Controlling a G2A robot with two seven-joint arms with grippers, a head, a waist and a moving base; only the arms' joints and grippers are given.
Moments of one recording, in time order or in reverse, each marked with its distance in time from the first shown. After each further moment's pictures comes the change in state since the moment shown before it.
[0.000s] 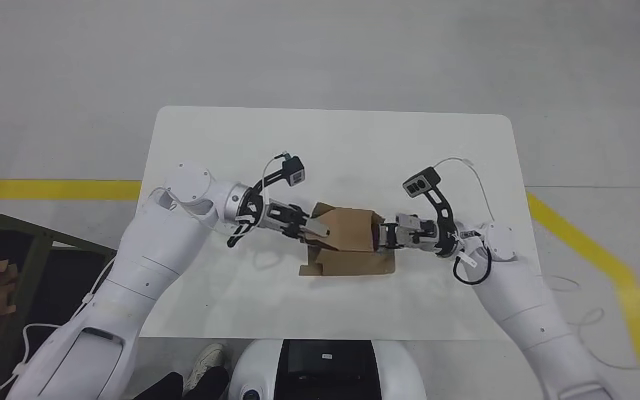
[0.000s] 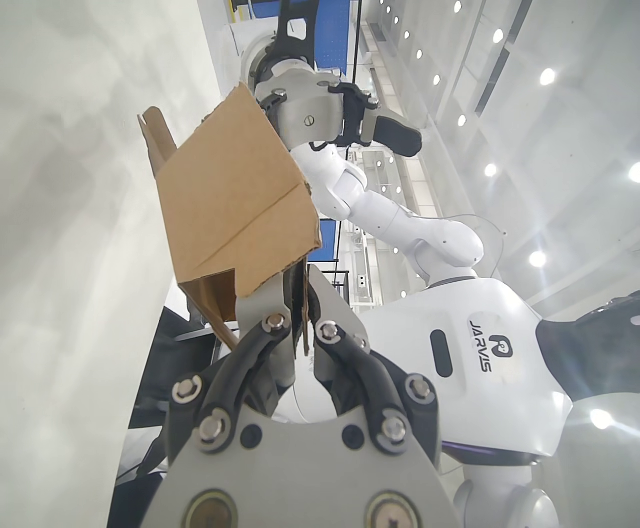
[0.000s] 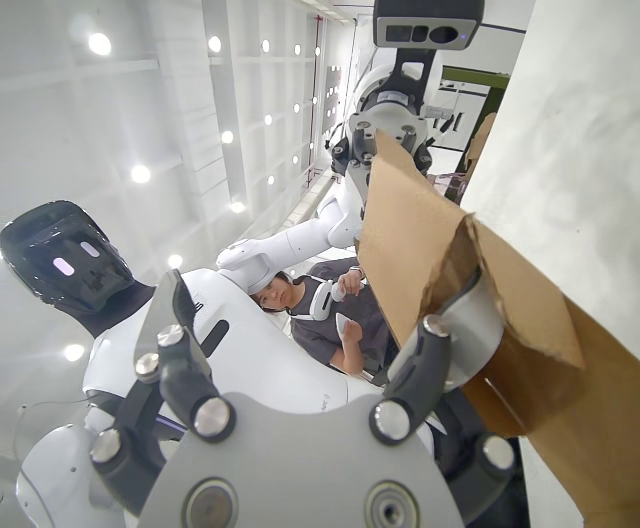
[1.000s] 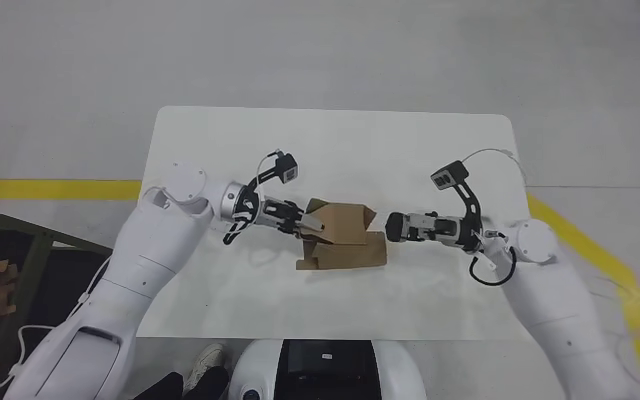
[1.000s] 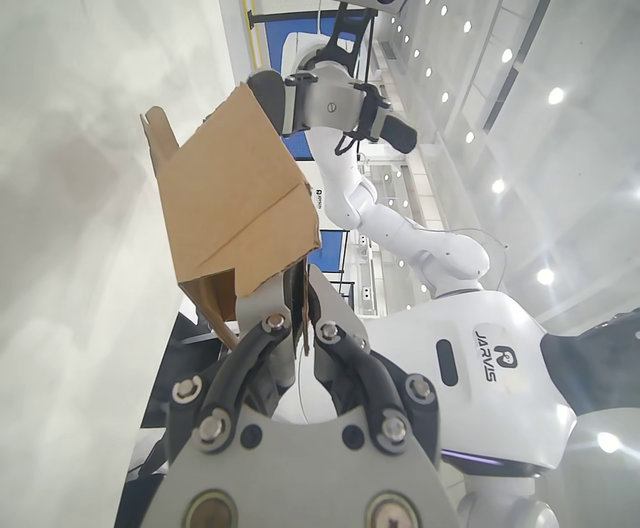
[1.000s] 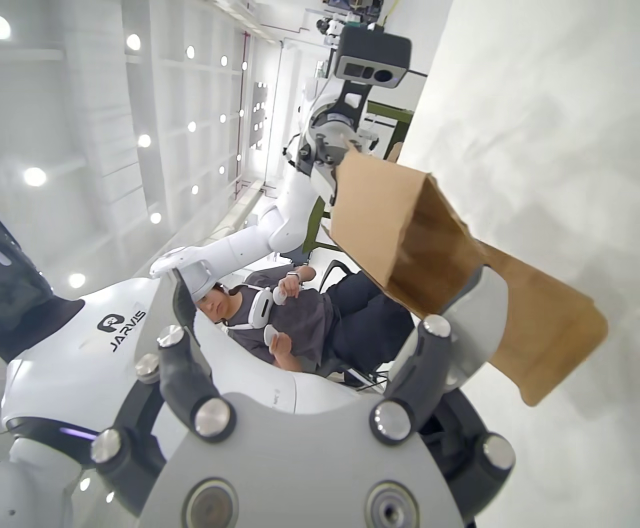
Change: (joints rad) left arm -0.001 0.010 -0.012 0.024 0.039 0.001 0.020; right arm -0.070 0.079 0.163 -0.143 -0.237 -0.003 -0.082
